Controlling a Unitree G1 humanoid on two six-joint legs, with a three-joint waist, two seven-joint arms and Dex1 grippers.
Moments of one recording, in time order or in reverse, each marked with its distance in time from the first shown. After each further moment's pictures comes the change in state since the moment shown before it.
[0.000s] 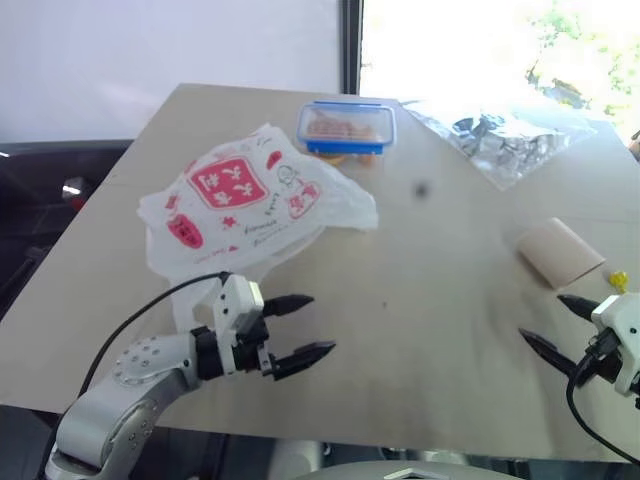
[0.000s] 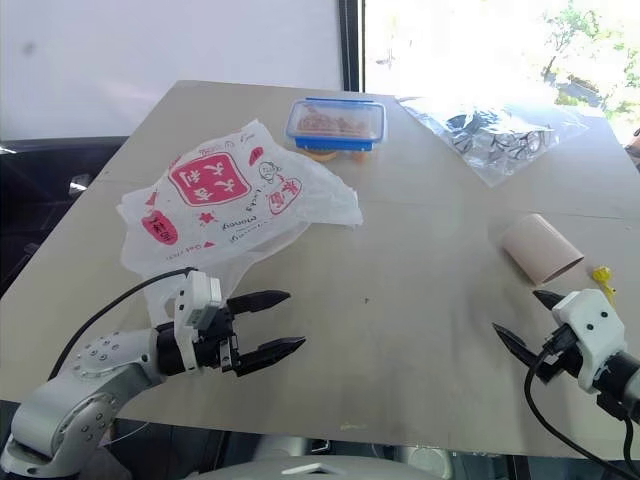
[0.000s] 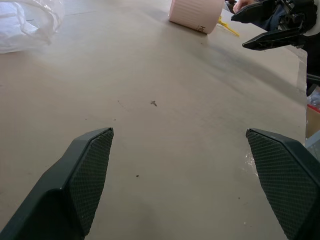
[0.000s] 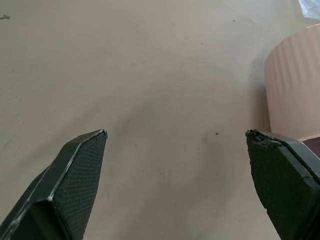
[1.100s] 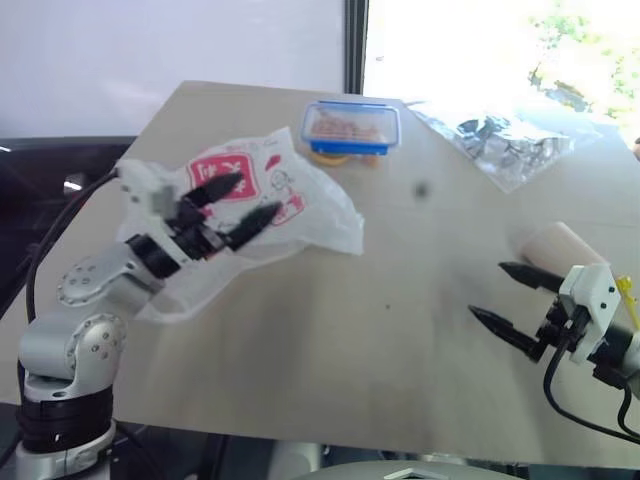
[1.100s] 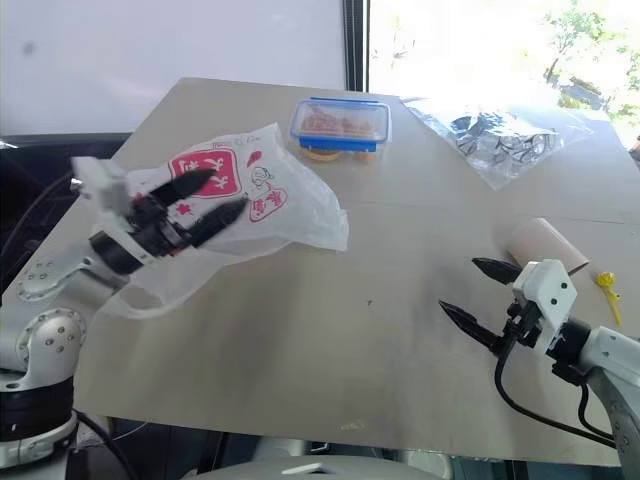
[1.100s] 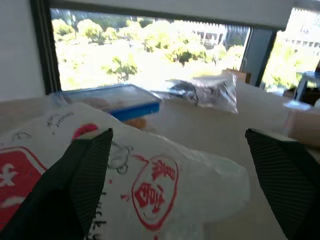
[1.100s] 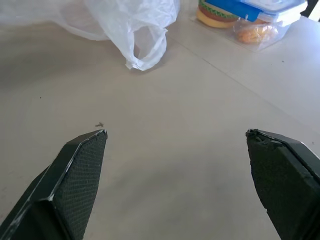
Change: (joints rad) left arm -0.378 0.084 0.153 0.119 -0.012 -0.022 0.273; right arm -0.186 -0.006 0.175 -0.036 0.153 -0.053 0.031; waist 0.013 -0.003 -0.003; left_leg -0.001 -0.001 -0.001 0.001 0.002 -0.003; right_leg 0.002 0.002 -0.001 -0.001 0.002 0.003
